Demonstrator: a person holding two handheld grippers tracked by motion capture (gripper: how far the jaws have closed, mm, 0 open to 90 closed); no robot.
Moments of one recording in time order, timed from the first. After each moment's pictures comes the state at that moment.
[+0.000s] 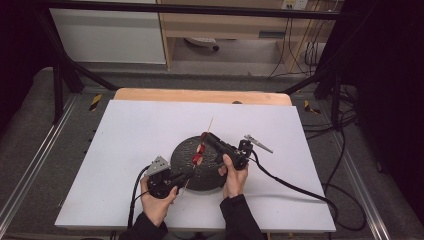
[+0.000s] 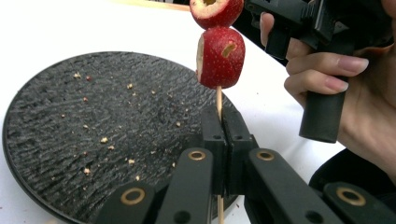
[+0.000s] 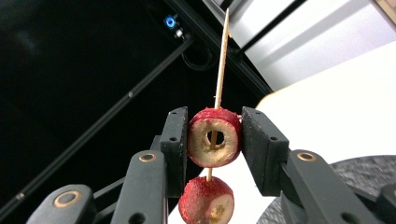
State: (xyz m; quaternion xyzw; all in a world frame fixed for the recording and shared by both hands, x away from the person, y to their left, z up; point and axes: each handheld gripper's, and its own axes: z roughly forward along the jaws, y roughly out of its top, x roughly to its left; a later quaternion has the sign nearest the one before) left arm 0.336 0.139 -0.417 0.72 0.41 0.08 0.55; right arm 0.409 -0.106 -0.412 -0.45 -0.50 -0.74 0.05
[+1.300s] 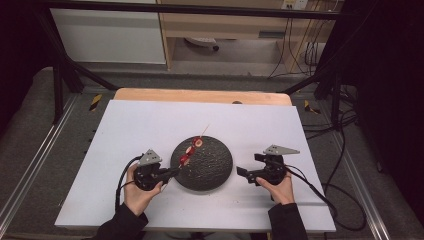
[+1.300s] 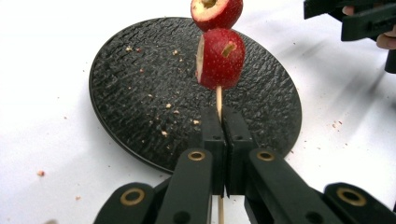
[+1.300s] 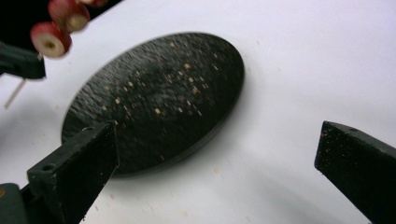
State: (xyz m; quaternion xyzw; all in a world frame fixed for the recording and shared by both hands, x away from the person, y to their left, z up) left arm 0.357 0.174 -0.403 0.80 0.38 0.09 0.45; right arm 0.388 -0.210 -0.427 -0.42 -0.75 -0.50 -0.09
